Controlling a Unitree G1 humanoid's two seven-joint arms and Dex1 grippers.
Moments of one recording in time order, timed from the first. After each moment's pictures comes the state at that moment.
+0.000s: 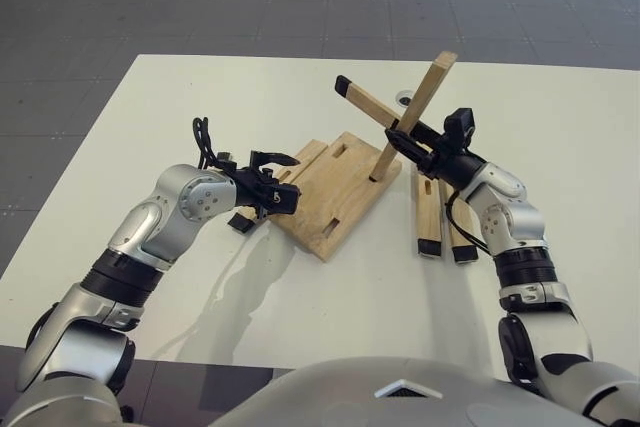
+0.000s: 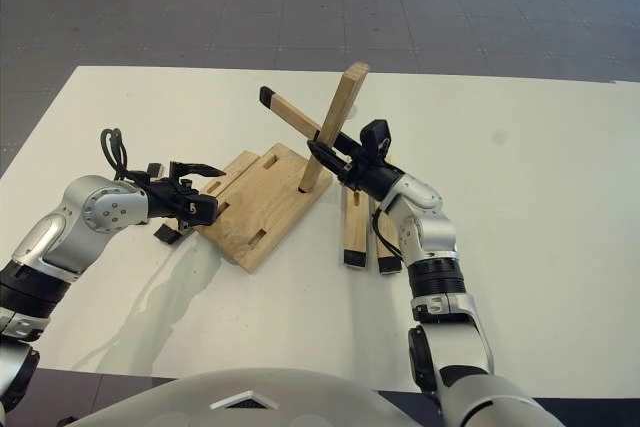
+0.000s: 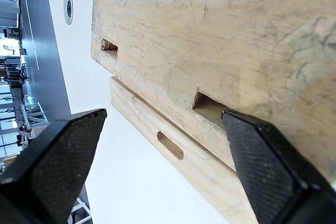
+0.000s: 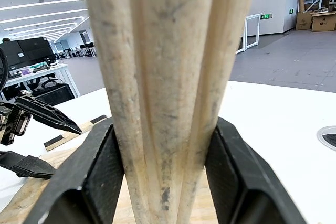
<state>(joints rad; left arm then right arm) -0.31 0.81 -0.41 0.00 0.47 -0.17 -0.84 -0.39 -0.22 0.01 0.38 0.42 0.16 0.80</state>
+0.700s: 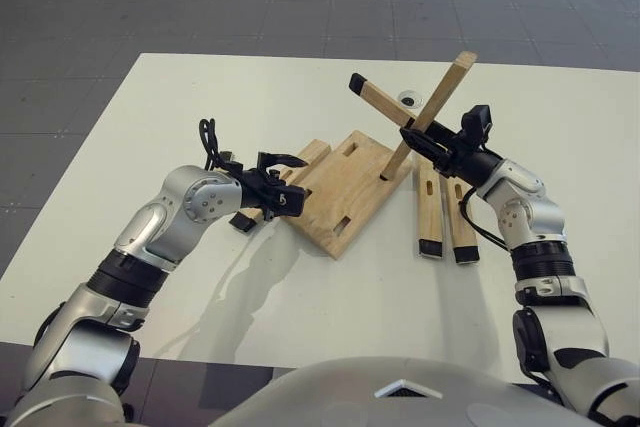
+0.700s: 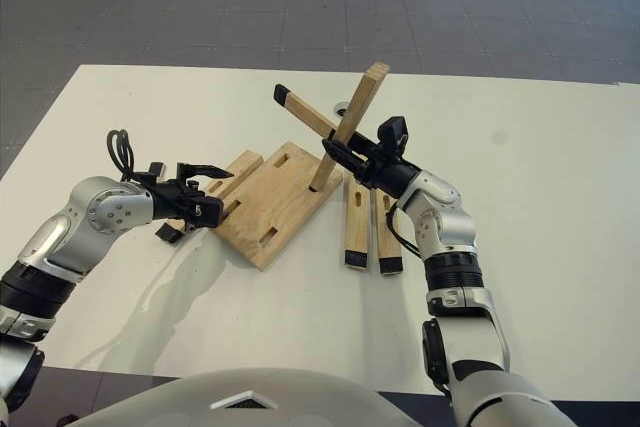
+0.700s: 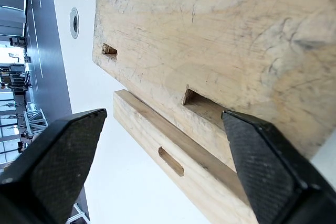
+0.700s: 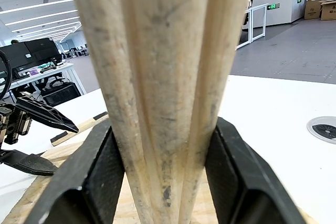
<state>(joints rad) -0.31 0.79 -0.42 -0.01 0.46 -0.19 -0.84 -0.41 -0.29 -0.02 0.42 0.47 0.20 0.86</state>
